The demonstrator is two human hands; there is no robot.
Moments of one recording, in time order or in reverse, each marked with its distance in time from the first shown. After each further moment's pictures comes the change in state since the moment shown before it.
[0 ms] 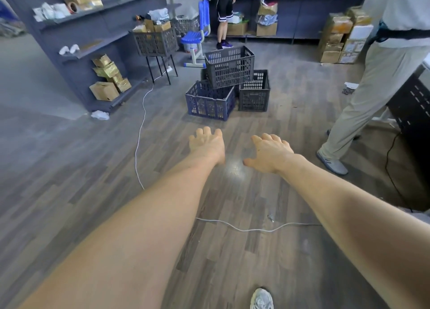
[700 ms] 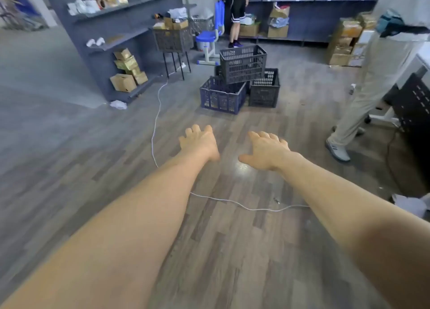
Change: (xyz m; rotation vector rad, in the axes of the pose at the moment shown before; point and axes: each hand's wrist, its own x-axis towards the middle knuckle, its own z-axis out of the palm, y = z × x) left_hand -0.167 -0.098 0.022 -0.194 -0.008 -0.138; right_hand -0.151 -0.095 0.035 0.066 0.021 -0.029
